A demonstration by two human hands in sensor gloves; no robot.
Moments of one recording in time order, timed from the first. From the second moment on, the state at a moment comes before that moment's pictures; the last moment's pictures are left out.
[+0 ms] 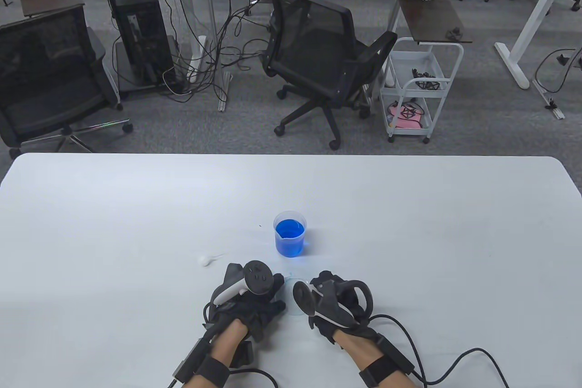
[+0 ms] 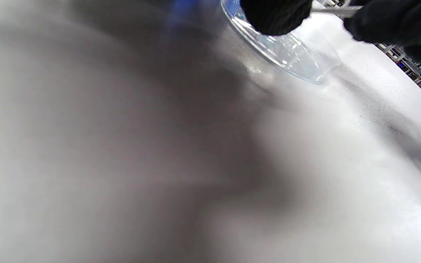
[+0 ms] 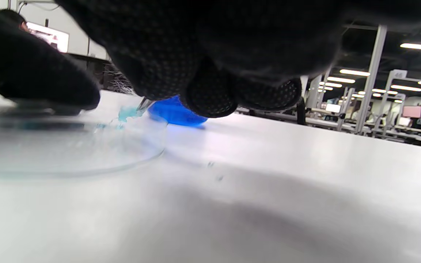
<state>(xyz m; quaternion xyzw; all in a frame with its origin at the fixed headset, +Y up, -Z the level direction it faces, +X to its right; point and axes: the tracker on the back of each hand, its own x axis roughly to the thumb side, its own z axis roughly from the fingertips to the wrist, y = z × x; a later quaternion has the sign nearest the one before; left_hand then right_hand) -0.137 -0.801 -0.409 -0.30 -0.16 0.16 0.93 0.043 -0.770 -0.389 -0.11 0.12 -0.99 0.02</state>
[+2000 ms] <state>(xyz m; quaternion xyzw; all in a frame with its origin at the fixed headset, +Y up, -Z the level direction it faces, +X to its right) -0.139 -0.800 -0.411 -0.30 -0.15 0.16 0.93 0.044 -0.758 -0.353 -0.15 0.13 -0.98 0.02</state>
